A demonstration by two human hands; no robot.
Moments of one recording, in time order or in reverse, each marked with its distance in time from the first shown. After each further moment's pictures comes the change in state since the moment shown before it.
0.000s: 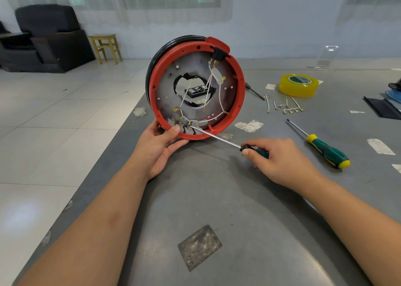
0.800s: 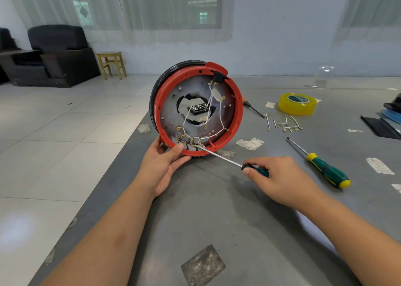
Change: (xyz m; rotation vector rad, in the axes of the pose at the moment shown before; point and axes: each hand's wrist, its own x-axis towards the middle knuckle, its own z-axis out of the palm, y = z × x) left_hand -0.005 0.001 0.005 -0.063 0.019 0.027; right_hand -0.002 -0.015 -0.010 -0.044 -0.026 0.019
